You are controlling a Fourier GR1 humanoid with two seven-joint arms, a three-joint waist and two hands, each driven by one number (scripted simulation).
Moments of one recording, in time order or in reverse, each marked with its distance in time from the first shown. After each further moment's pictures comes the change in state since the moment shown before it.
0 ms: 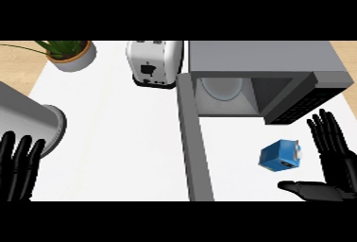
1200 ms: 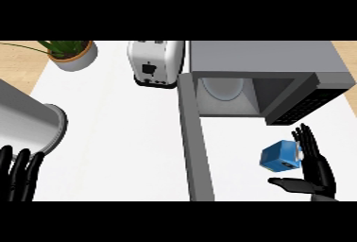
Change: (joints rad) left arm 0.093 0.015 -0.071 -0.055 -0.026 0.019 -0.014; right arm -0.241 -0.075 -0.089 0.856 0.106 0.046 -0.562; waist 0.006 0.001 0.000
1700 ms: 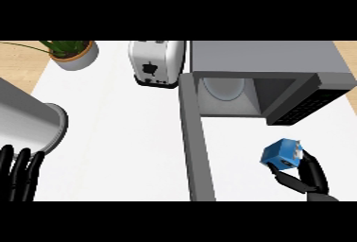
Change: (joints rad) left arm -0.001 0.000 0.000 0.010 0.002 0.009 -0.010; right arm -0.099 -0.045 0.048 0.264 0.116 -0.082 -0.198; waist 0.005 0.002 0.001
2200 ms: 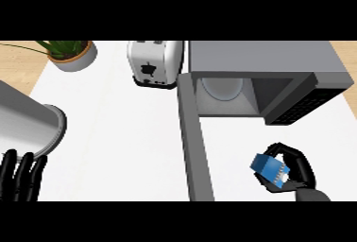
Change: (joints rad) left arm 0.037 -0.006 -0.032 -0.001 -0.022 0.004 -0.024; right arm 0.007 0.046 0.081 -0.090 -0.035 0.069 0.001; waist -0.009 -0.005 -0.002
